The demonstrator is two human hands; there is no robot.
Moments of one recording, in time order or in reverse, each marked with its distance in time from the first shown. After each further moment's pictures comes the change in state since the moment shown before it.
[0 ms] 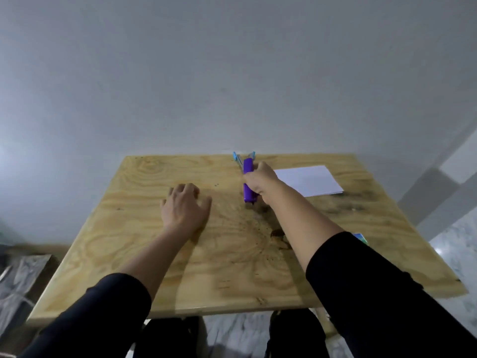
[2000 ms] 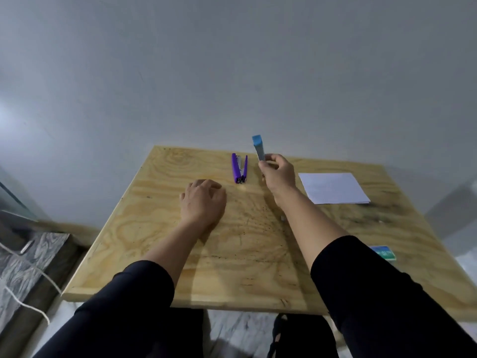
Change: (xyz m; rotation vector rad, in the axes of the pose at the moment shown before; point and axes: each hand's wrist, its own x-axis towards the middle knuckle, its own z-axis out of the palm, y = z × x) left_hand 0.004 -0.024 -0.004 -0.179 -0.004 -0.004; right_hand 0.013 0.002 0.032 0.272 0.162 -0.297
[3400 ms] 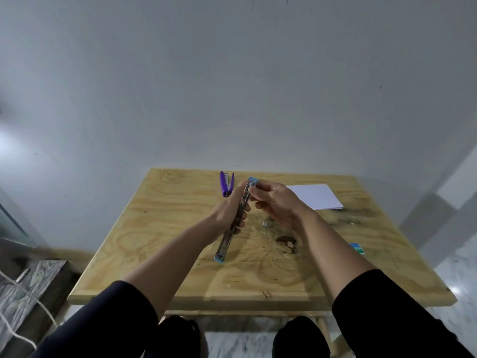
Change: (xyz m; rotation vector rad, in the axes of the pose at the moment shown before) left_hand -0.060 0.102 -0.045 -0.721 -0.607 -0.153; right_hand -0.075 -0.034 -0.069 0.231 -0.568 0.018
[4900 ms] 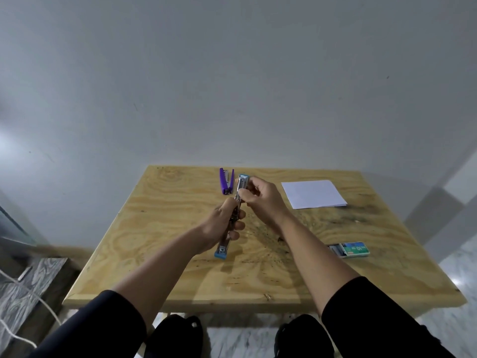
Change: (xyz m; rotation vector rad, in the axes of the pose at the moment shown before) left_hand 0.012 -0.032 -0.014 -0.242 -0.161 0.077; right_hand 0.016 0.025 0.016 -0.377 0.194 -0.252
